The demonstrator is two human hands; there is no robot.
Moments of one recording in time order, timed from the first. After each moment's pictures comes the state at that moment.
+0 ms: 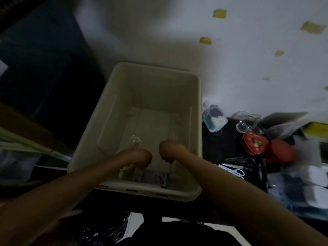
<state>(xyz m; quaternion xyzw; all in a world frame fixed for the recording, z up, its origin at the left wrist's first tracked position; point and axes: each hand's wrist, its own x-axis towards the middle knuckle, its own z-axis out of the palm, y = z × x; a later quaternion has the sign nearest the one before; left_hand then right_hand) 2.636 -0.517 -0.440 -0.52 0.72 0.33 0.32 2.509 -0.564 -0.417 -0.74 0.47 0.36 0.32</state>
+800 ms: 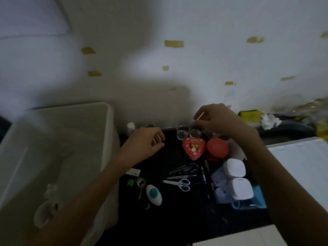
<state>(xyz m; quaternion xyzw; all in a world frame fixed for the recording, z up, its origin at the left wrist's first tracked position) 2.363 -0.622 -0.324 -0.53 0.79 0.27 -0.14 2.108 -0.653 -0.268 -0.73 0.65 -0.08 0.21</state>
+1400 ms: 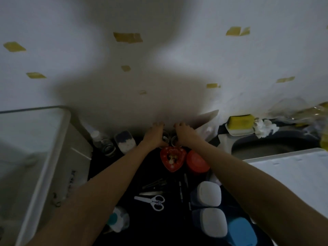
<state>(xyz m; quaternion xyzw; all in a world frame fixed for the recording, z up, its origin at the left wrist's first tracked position) 2.201 -0.779 -0.476 -0.62 0.74 0.24 0.01 2.047 -0.780 -0.466 -0.75 0.62 0.08 0.20</state>
